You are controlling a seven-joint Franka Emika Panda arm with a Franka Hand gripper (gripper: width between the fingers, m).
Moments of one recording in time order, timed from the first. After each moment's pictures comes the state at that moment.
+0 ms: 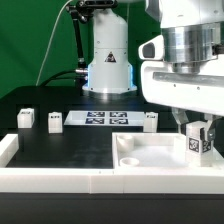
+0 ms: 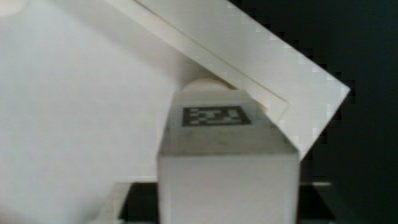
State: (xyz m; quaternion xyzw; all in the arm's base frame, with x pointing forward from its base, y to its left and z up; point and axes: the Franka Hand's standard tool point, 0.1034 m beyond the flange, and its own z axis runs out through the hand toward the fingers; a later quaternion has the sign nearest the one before) arm 0.627 0.109 0.074 -0.87 0.48 0.01 0.06
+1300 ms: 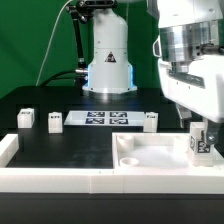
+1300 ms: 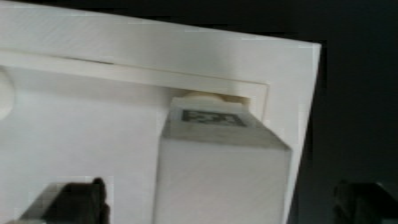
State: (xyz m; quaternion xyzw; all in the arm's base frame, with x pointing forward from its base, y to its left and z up) arm 0.624 0.113 0.076 -0.81 0.58 0.02 0.08
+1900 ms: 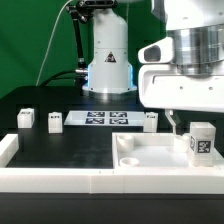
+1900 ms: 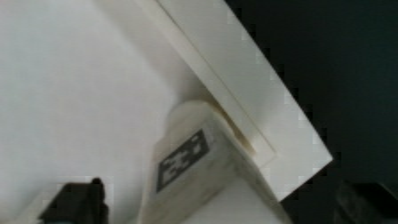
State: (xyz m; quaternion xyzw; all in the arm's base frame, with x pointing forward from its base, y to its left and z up) arm 0.622 0.123 0.072 -0.96 0.26 0.00 0.06
